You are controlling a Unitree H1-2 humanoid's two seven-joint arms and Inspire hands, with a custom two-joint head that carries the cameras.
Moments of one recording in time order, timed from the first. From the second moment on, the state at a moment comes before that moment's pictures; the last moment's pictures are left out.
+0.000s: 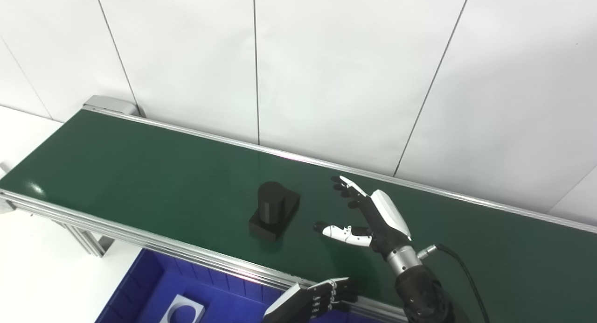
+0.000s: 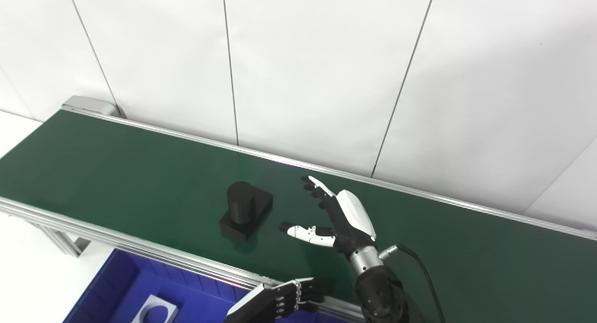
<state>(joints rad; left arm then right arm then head) 0.16 0.04 -0.30 0.20 -0.06 -0.33 -0.36 -0.40 -0.05 0.39 0.31 -0.53 -0.03 0.10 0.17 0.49</state>
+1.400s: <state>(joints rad) 0.17 0.02 -0.31 0.18 -0.05 -0.33 -0.35 -0.47 -0.03 0.46 0.45 -0.56 -0.03 0.10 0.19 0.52</state>
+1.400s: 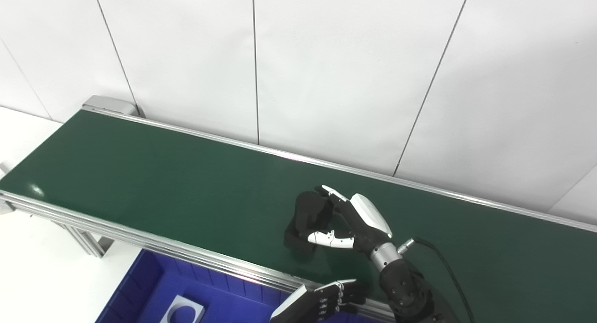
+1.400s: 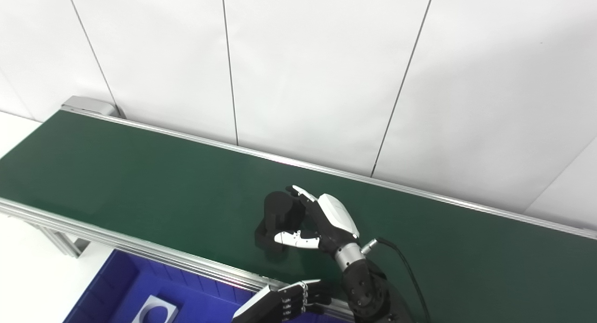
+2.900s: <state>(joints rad) 0.19 0.02 -0.31 0.15 -0.05 -0.32 -0.35 -0.43 -0.05 0.43 0.48 -0.61 -0.17 -0.13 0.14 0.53</state>
